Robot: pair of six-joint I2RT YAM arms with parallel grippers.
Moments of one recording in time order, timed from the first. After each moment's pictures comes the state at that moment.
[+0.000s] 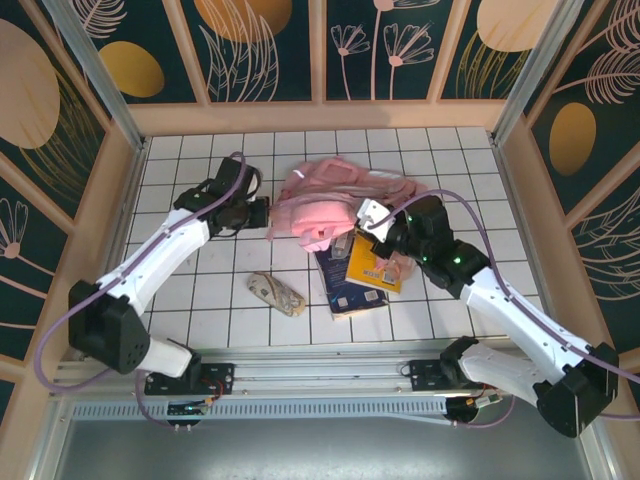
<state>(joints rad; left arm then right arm) -0.44 1.48 1.24 -0.70 0.02 -0.42 0.62 1.01 0.86 -0.29 -0.20 -0.53</state>
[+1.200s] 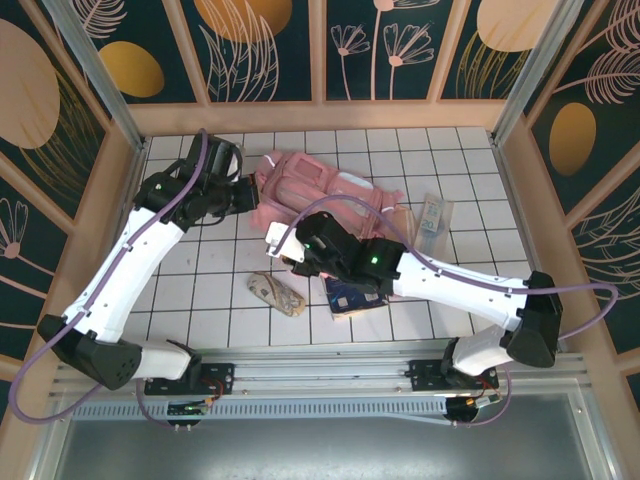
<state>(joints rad) -0.47 1.36 1.56 -1.05 0.04 -0.55 1.17 1.42 1.25 -0.43 0.30 -0.44</state>
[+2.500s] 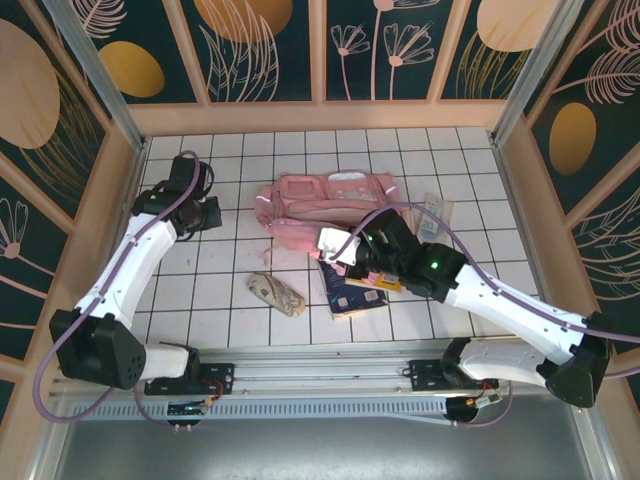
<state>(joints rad) -0.21 1.34 1.21 -0.92 -0.17 -0.35 0.96 1.09 1.01 -0.48 0.01 -0.61</state>
